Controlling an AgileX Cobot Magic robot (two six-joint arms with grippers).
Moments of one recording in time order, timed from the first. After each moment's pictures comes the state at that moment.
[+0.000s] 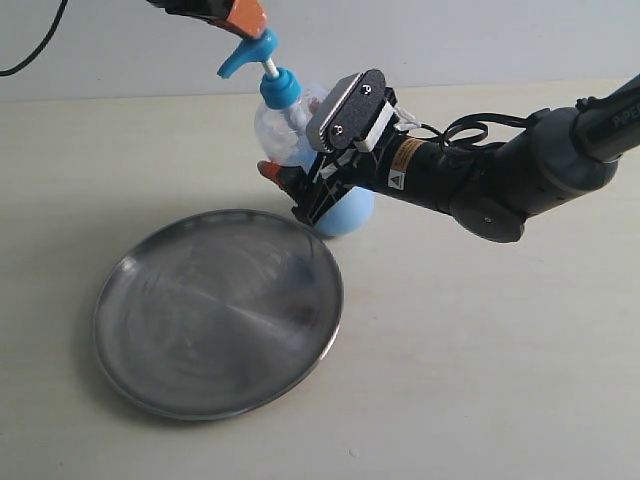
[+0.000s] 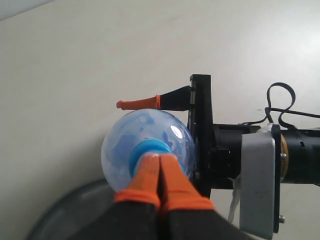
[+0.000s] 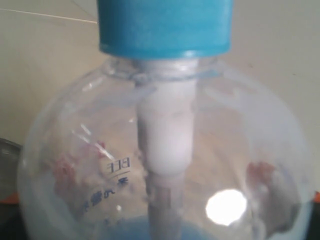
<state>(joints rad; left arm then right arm) -0.45 1.77 -1.65 -0.45 0.92 0.33 0.45 2.12 -1.00 -0.55 -0.89 -0.04</state>
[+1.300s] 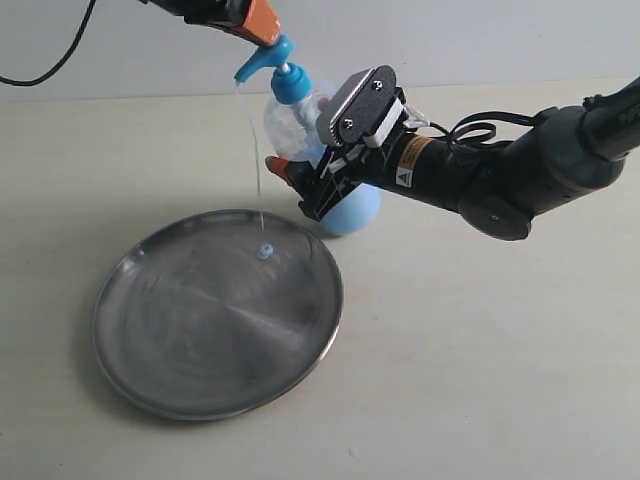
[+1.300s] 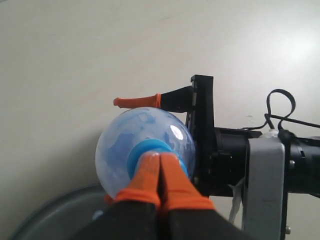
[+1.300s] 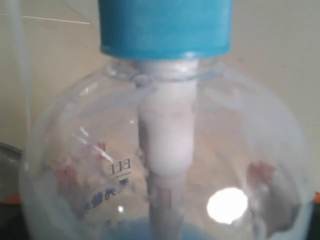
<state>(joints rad) -0.45 1.87 -1.69 -0.51 0.94 0.32 0.44 2.12 -1.00 -0.57 -0.90 0.00</state>
